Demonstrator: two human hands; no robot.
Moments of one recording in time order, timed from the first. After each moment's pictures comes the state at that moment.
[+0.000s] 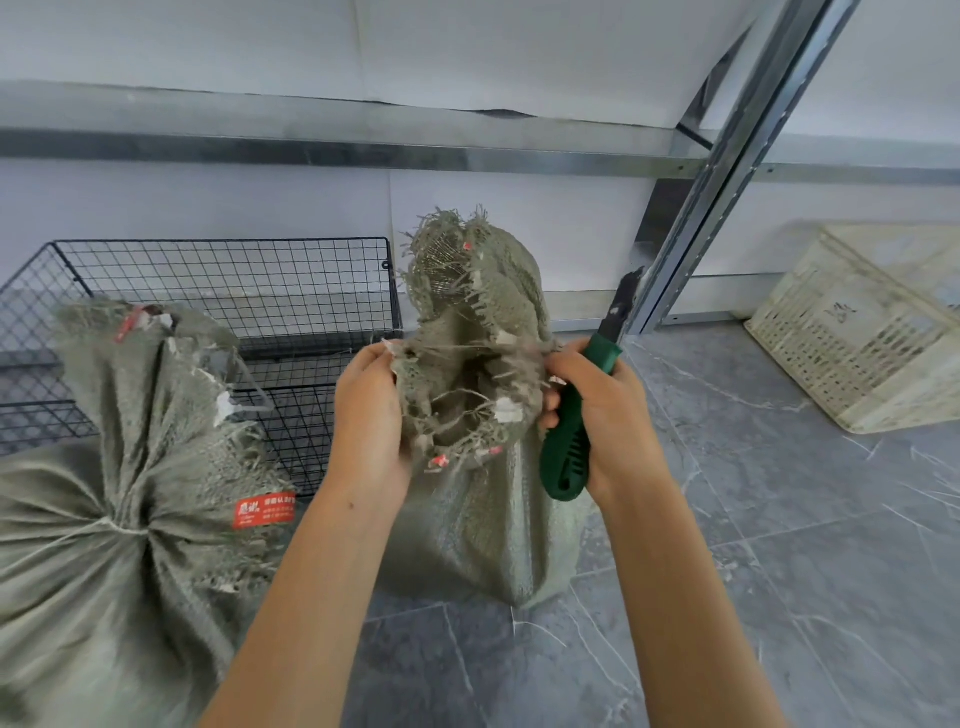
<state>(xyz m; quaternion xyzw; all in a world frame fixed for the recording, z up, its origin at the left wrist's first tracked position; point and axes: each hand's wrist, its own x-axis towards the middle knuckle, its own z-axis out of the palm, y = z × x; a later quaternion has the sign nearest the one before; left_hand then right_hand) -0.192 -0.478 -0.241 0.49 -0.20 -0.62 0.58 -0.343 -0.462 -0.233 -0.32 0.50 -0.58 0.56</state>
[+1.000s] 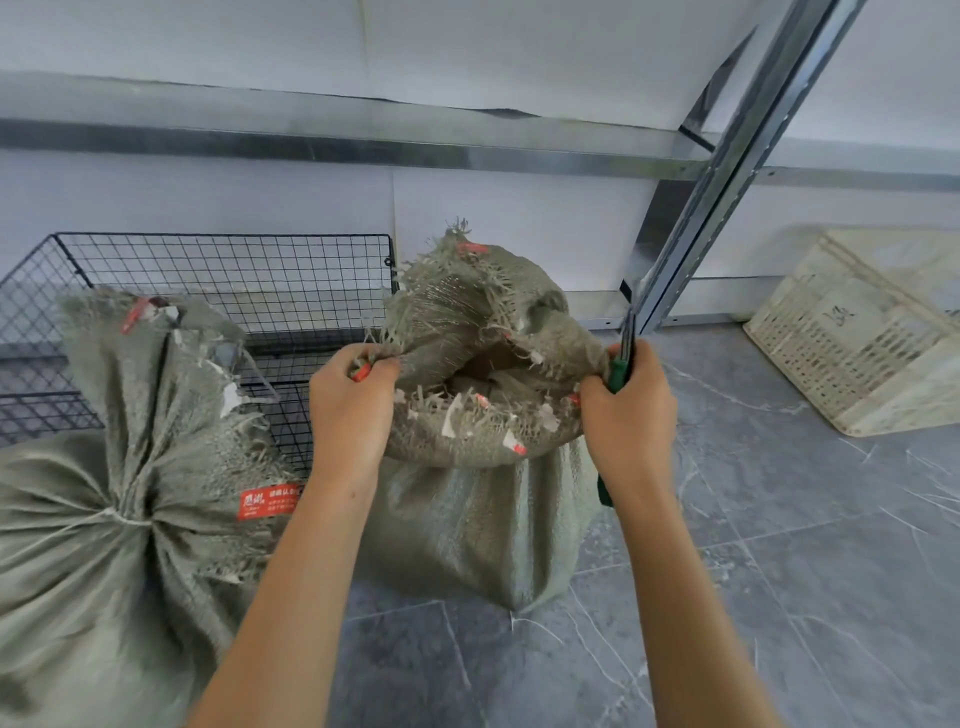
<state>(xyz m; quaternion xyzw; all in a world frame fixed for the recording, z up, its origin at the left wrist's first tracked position) -0.172 -0.482 -0.255 0.62 -0.35 -0.45 0.54 -0.360 -0.467 -0.257 -0.47 0.73 -0.46 0.19</state>
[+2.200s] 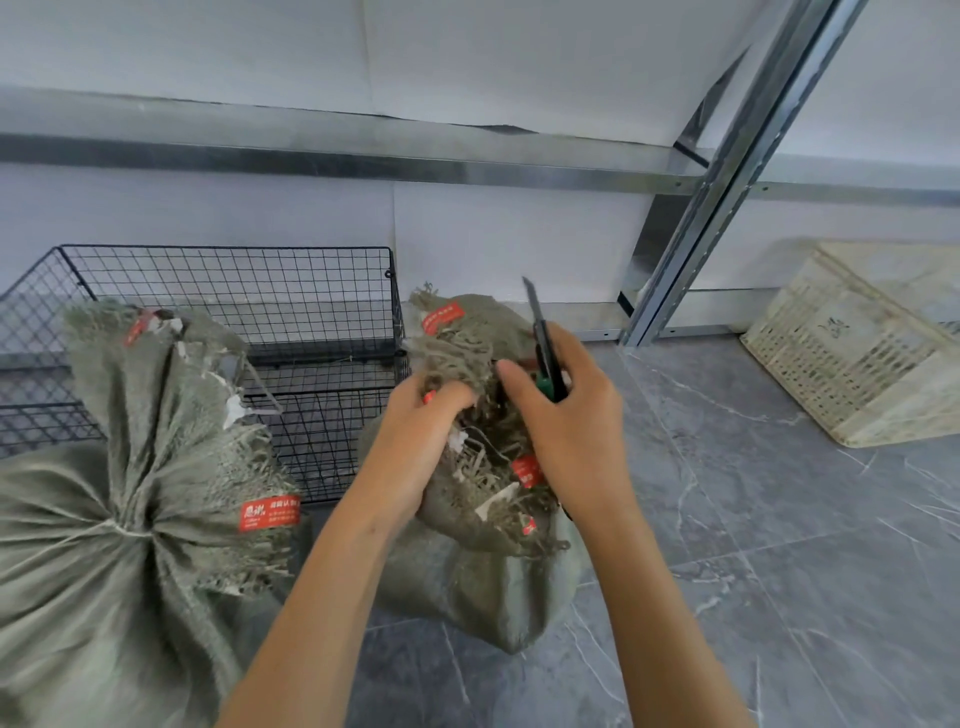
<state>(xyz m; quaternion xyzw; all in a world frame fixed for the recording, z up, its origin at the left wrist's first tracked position) -0.200 -0.464 -0.247 0.49 -0.43 -0.59 0.48 -0.323 -0.455 -0.240 -0.57 0.60 -0.49 0.26</state>
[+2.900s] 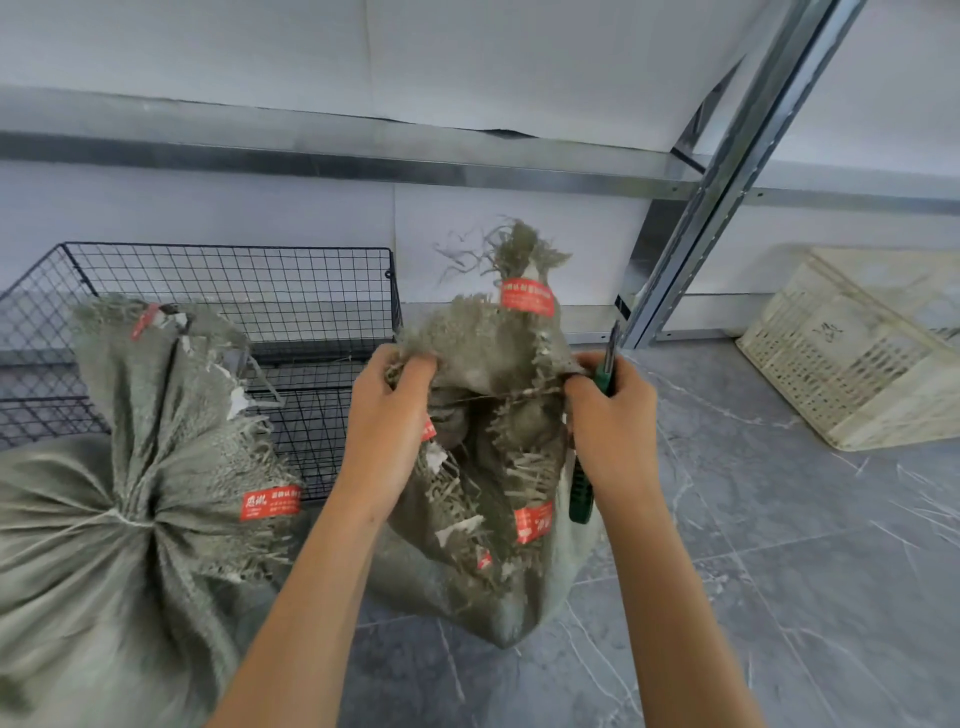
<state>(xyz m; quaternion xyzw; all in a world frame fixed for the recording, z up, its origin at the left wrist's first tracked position) -0.188 -0.463 -0.247 0.52 -0.45 -0.49 0.53 -0.345 -0.454 -0.240 -0.44 0.64 -0.54 0.32</state>
